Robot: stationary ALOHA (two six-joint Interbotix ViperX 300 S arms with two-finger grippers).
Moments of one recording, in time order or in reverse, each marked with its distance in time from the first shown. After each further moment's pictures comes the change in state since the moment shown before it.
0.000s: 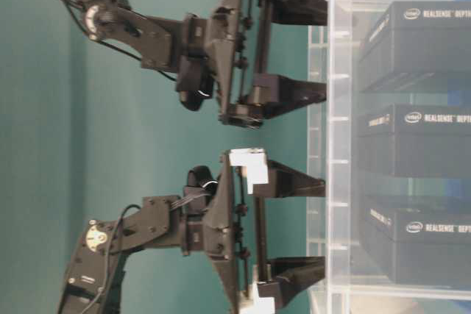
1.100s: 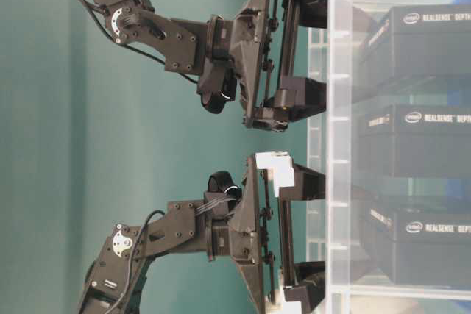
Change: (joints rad) left arm 0.000 0.005 0.061 -0.003 -0.063 -0.018; right arm 0.011 0.021 0.031 0.014 -0.037 0.012
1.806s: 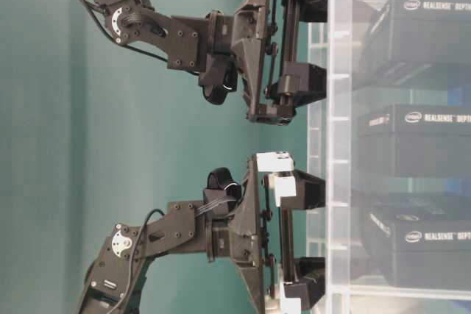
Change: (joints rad) left arm -0.003 0.000 0.000 -0.003 0.011 0.044; right arm 0.003 0.000 0.002 -0.021 0.051 0.078
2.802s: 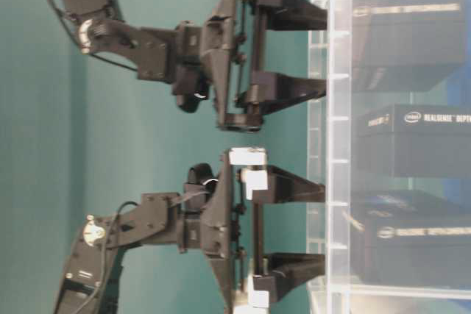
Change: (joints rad) left arm 0.005 0.000 -0.106 -0.003 0.114 -0.017; right arm -0.002 -0.005 -0.124 -0.046 0.118 -0.003
